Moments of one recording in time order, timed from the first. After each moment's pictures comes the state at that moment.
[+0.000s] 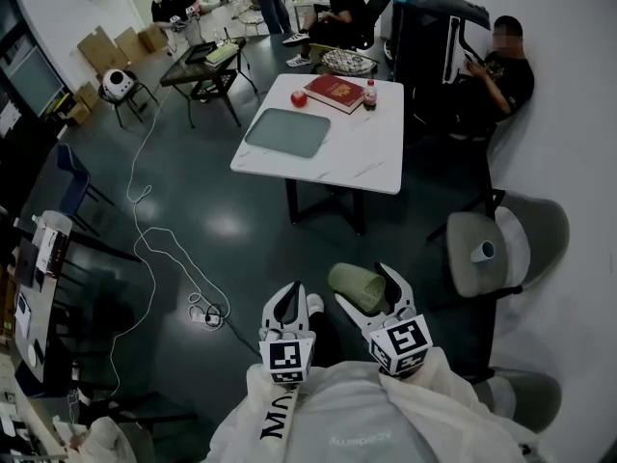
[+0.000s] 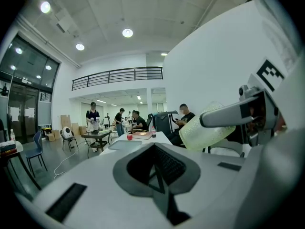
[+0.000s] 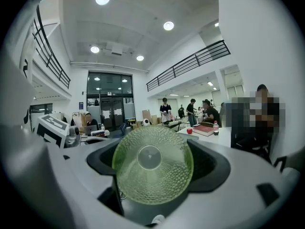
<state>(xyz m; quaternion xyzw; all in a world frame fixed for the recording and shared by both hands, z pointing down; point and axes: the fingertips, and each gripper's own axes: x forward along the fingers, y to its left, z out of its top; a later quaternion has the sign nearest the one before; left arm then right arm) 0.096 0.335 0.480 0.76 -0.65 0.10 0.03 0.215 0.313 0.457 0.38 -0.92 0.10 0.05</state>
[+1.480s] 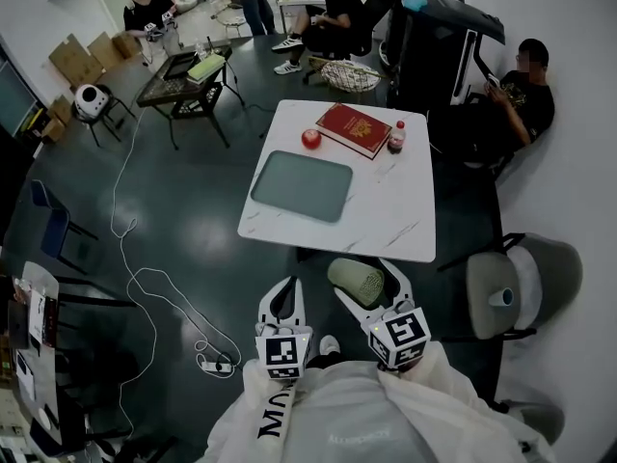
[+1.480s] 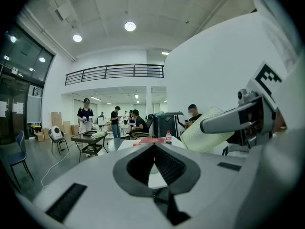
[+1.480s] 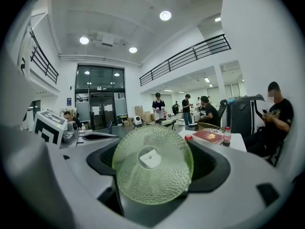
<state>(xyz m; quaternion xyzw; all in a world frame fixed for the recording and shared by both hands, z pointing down) -0.065 0.043 0.470 0.78 -0.62 0.09 0.04 0.059 0.026 0.456 0.41 -0.90 0.11 0.08</state>
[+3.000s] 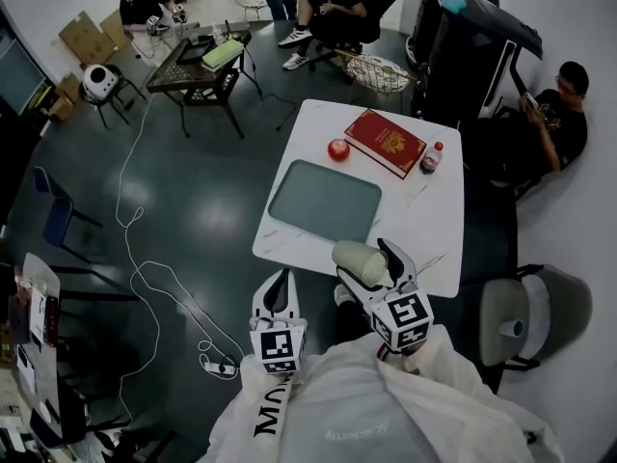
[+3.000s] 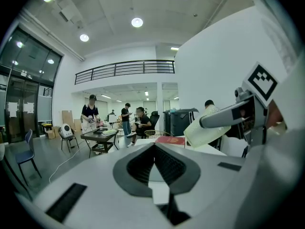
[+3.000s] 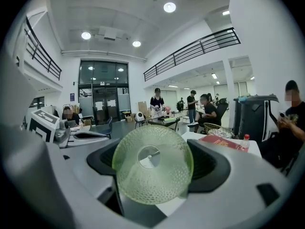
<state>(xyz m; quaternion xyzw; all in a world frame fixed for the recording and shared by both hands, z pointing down) -0.150 -0.074 0.485 0.74 -0.66 0.10 0.06 -0.009 -0.126 0.468 0.38 -0.91 0.10 0.11</state>
